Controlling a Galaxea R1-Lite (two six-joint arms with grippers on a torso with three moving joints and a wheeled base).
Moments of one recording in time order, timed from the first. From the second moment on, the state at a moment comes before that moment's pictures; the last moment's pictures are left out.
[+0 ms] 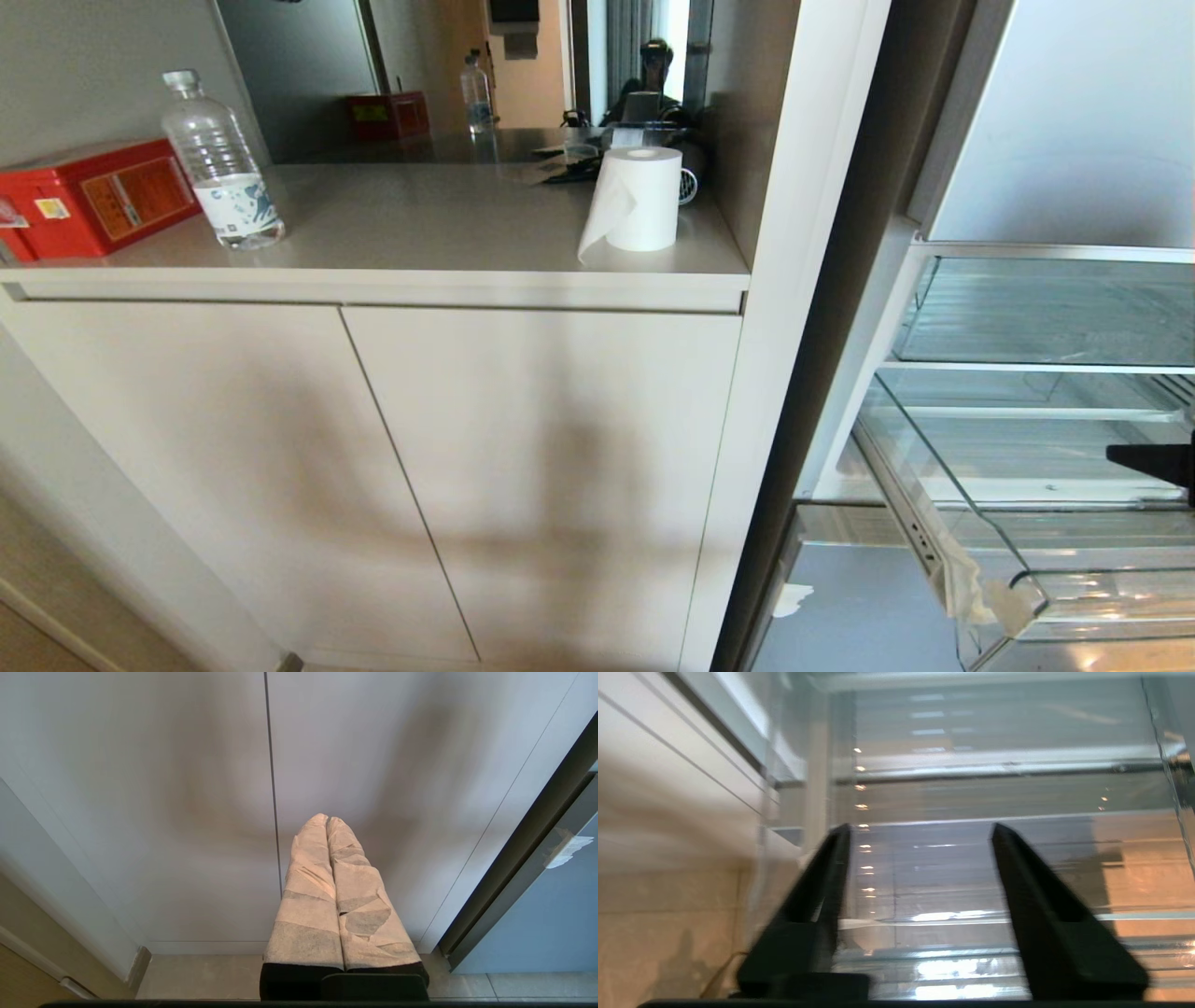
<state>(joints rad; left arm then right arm) -0.01 0.00 -0.01 0.02 0.00 0.00 -0.26 1.19 -0.77 0.10 0.15 -0.05</state>
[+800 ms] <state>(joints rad) -0.01 0.00 -0.01 0.02 0.00 0.00 -0.18 0.57 -0.36 -0.11 0.17 -0.03</state>
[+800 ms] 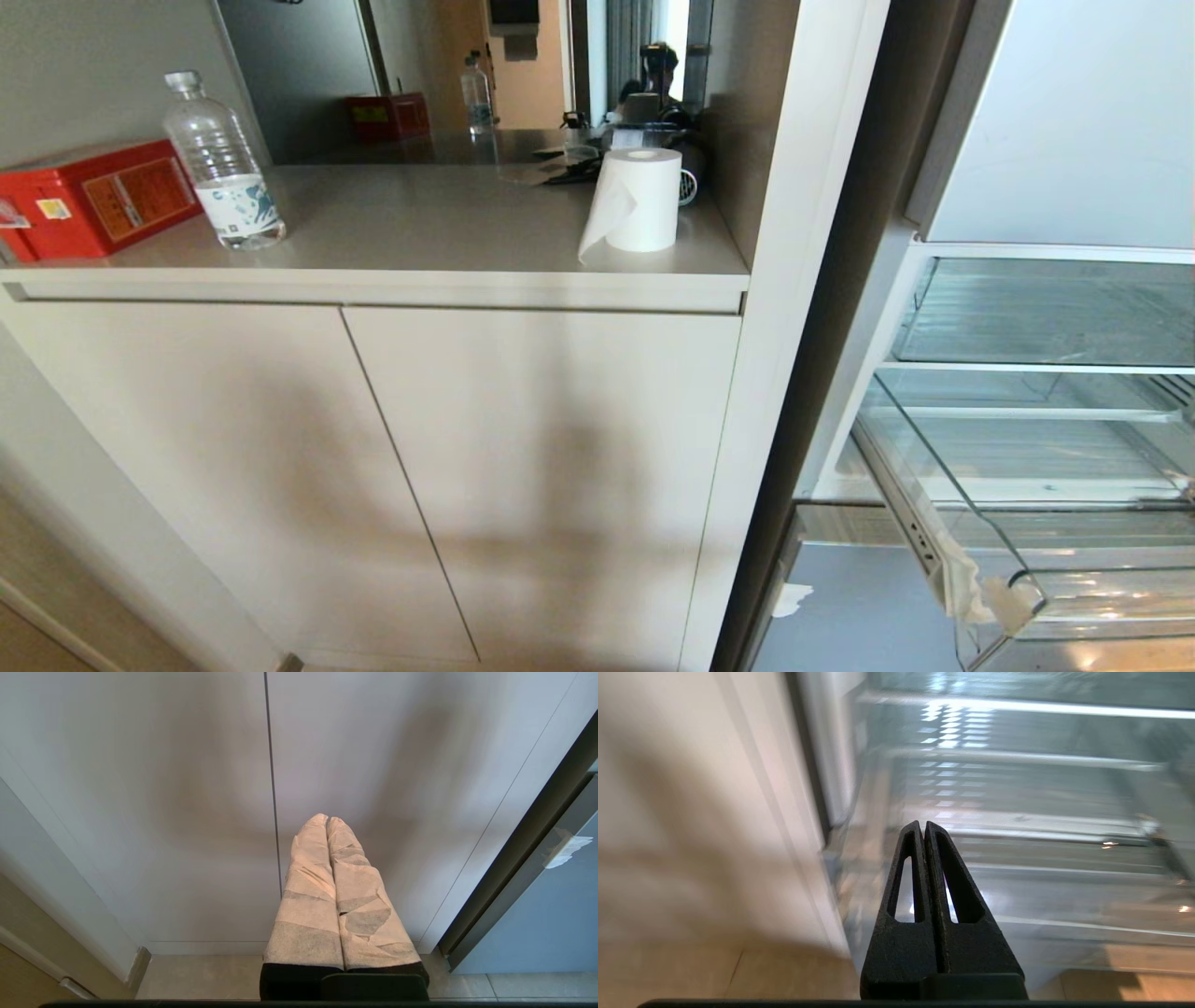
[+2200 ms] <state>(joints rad) -0.01 0.00 -0.01 0.02 0.00 0.00 0.00 0.00 0.00 0.00 0.03 -0.11</state>
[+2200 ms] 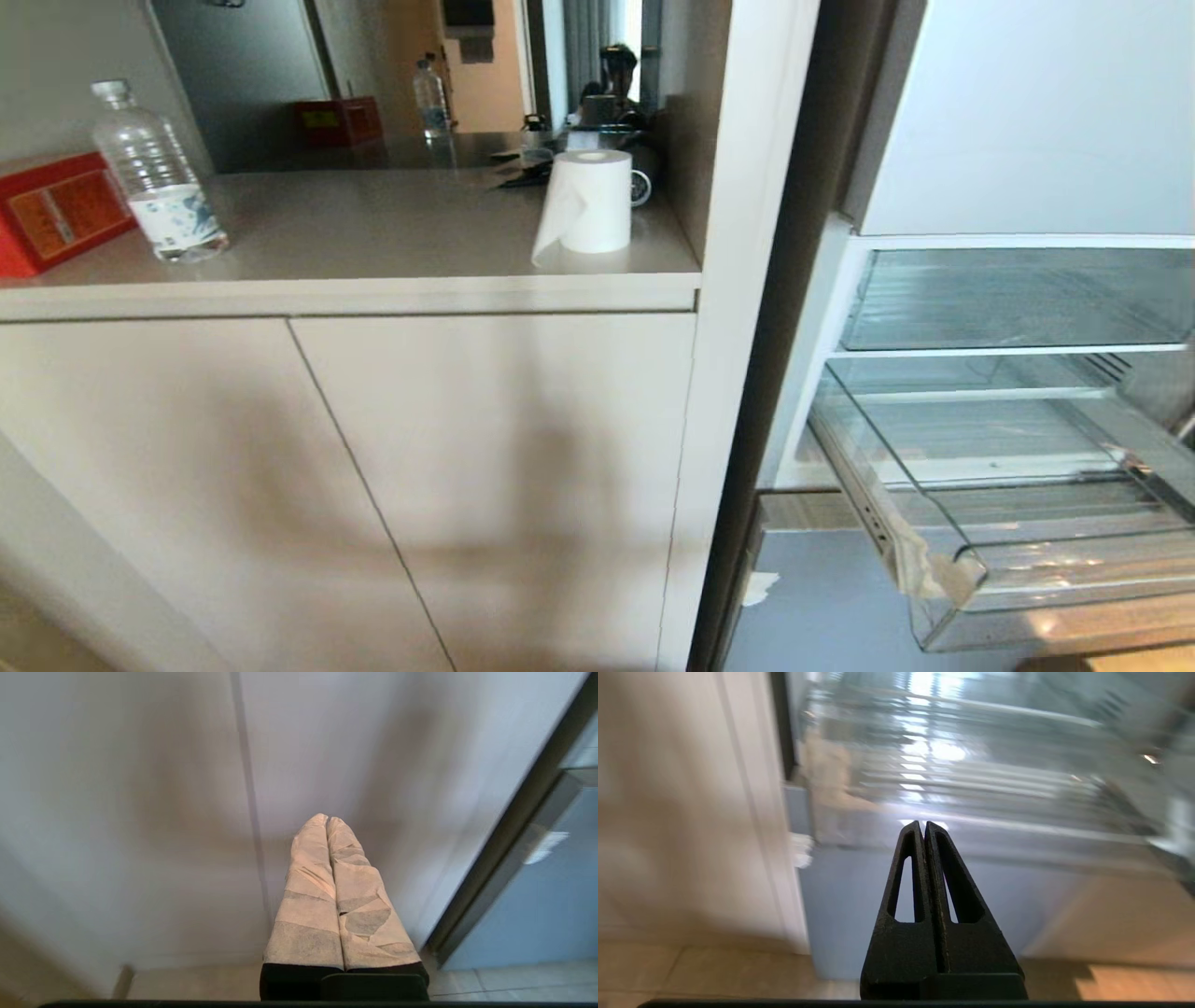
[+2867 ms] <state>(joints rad) -0.01 0.00 -0.01 0.02 0.00 0.00 0.00 0.00 0.00 0.00 0.03 -0.08</state>
